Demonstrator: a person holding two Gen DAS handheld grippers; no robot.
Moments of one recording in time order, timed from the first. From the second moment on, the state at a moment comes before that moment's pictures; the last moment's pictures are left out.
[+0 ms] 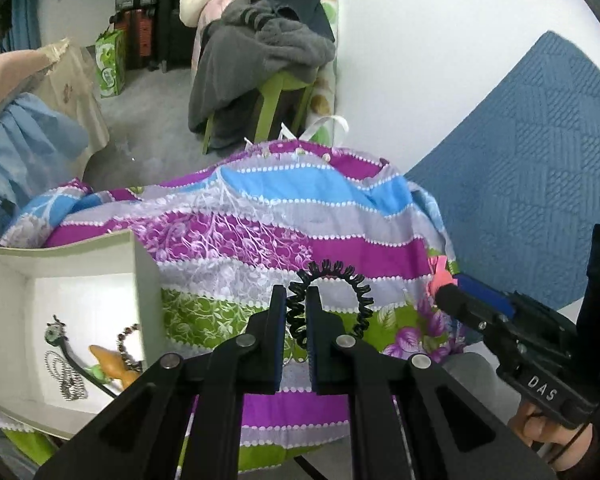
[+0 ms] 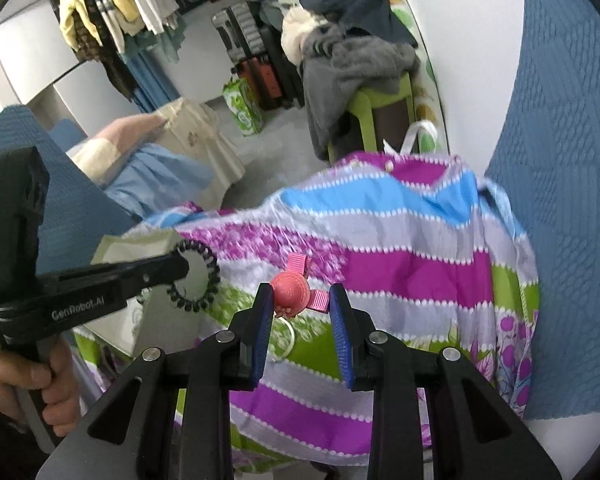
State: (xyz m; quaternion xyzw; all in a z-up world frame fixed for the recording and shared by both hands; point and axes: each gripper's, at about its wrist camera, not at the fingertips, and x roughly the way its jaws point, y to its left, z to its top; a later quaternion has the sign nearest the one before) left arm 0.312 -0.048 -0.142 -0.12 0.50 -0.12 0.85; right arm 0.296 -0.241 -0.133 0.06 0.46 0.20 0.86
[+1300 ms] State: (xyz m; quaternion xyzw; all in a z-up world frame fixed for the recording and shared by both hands) left arm 0.250 0.181 -0.173 -0.16 0.51 -0.03 0.85; right arm 0.278 -0.018 -0.142 -0.01 0.47 0.27 0.84
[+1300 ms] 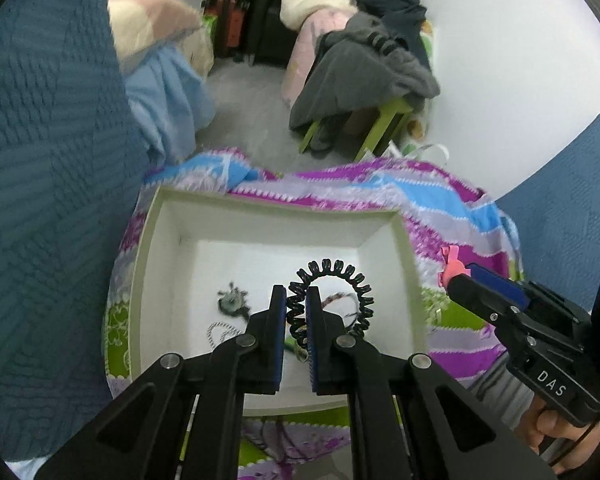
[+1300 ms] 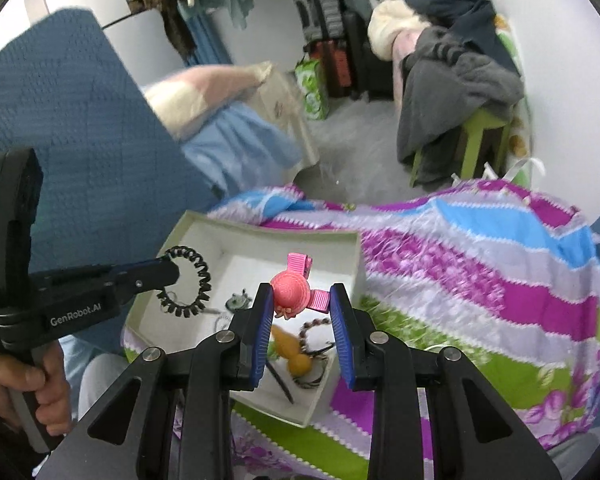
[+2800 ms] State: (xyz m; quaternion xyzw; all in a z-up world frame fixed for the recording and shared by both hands) left arm 0.112 0.147 0.033 -0.12 0.34 0.04 0.93; right arm 0.186 -0.081 0.034 -0.02 0.30 0.25 0.92
